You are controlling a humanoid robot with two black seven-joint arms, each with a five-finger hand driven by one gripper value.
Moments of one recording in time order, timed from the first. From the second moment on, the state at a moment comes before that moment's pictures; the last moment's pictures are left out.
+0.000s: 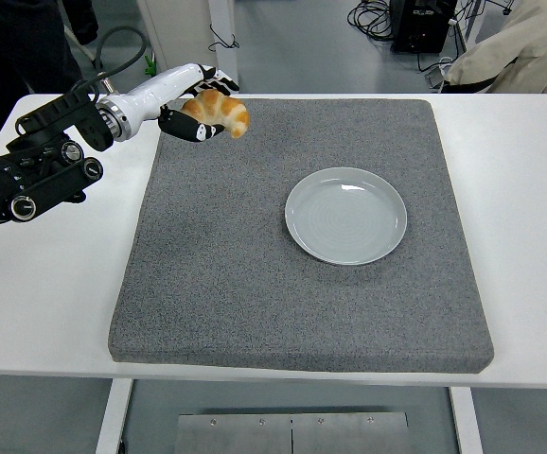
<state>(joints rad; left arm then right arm) -1.20 0.41 -0.13 -0.88 1.08 0.13 -0.21 -0.06 0.00 0.00 0.13 -0.10 0.02 0.41</state>
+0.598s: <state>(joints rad) -1.28 0.29 -0.14 -0.90 1.11 0.10 -0.22 -0.06 0.00 0.00 0.13 -0.10 0.02 0.41</state>
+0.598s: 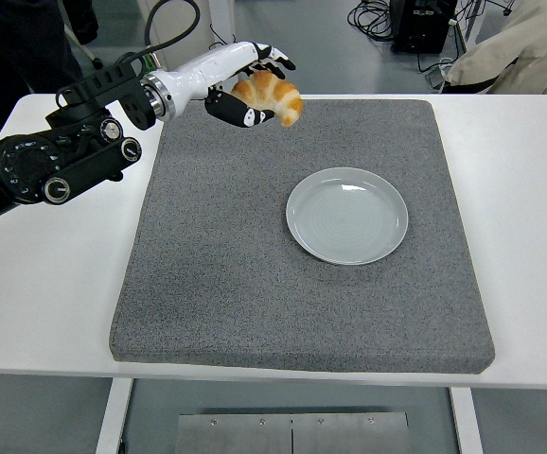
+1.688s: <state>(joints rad) -1.22 0.13 -0.11 -0.93 1.25 0.13 -0.21 -0.06 0.00 0.00 0.13 -0.10 0.02 0.41</state>
